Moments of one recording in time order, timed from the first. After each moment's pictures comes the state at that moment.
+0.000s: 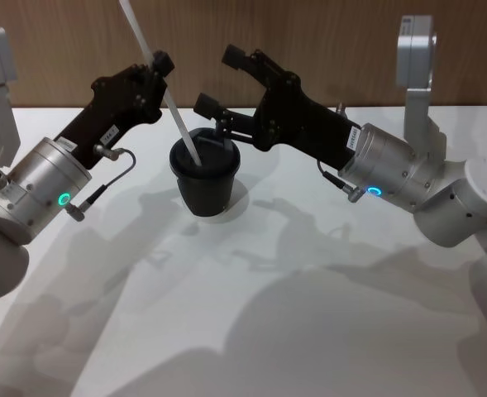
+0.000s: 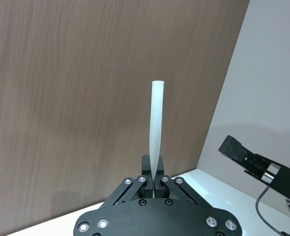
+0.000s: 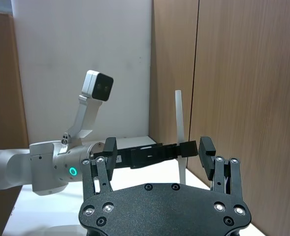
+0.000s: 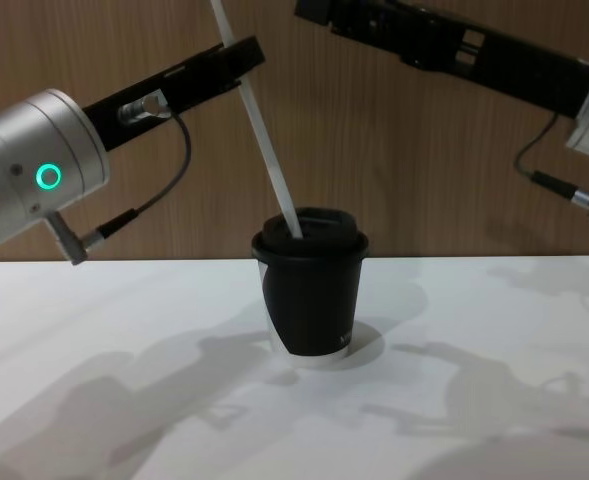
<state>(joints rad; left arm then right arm) -0.41 0.33 0.40 -1.46 -0.81 -0.11 -0.47 0.50 0.29 -0.36 -1.37 0.62 -0.09 0.94</state>
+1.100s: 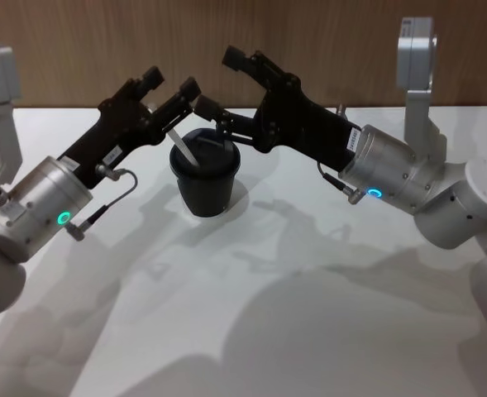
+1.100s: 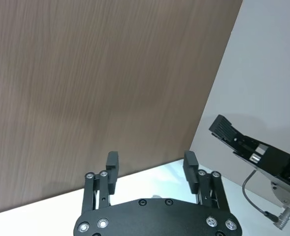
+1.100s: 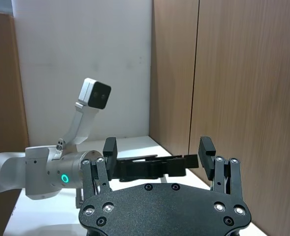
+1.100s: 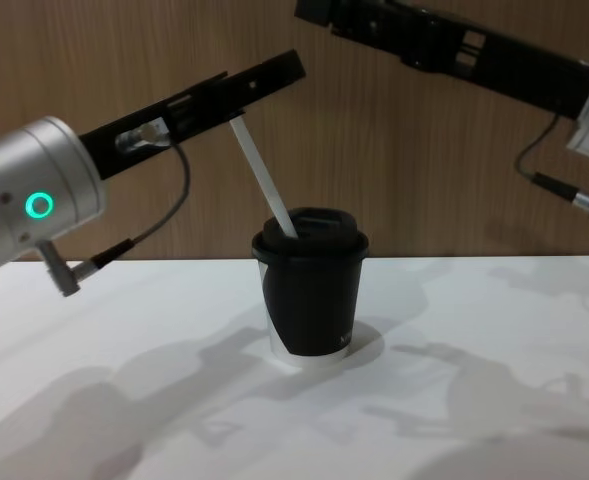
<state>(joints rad) -0.37 0.34 0.38 -1.49 -0.82 -0.07 -0.49 0.49 0.29 -0.36 -1.38 0.62 -0.09 0.94</state>
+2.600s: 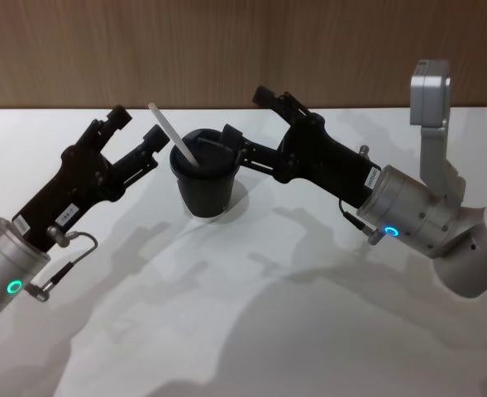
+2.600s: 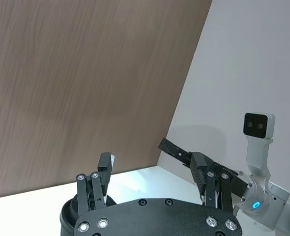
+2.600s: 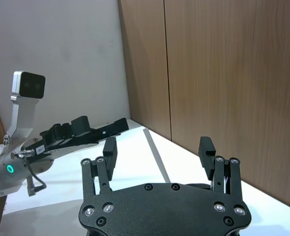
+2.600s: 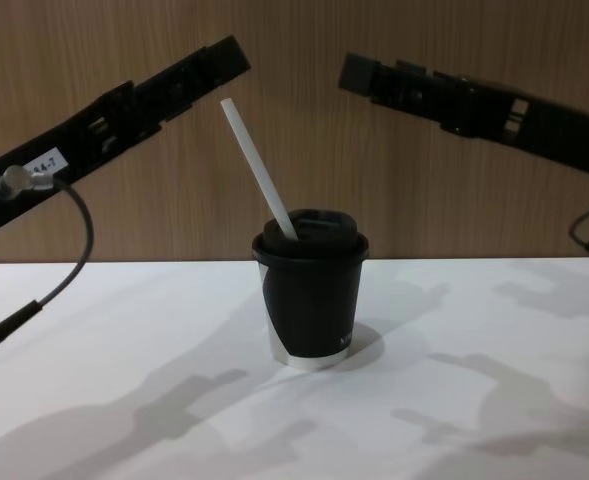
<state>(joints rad) -0.16 0.45 0.32 -1.63 -0.97 -0.18 -0.65 0.35 0.36 -0.35 -1.50 0.64 -0.04 0.77</state>
